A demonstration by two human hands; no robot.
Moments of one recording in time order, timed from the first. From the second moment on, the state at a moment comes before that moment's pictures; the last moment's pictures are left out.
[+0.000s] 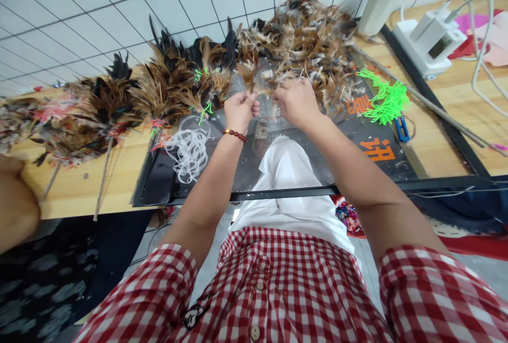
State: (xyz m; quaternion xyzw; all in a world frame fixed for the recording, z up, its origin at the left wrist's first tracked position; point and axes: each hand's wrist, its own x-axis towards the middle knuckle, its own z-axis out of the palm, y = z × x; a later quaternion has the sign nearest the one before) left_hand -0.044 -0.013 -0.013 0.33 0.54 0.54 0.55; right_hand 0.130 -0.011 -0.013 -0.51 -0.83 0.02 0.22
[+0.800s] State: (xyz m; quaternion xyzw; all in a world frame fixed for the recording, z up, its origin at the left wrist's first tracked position) left_hand -0.043 -0.022 -0.005 0.38 0.53 0.49 0.58; right_hand 0.125 -0.009 -0.017 -0.46 -0.76 0.20 0.41
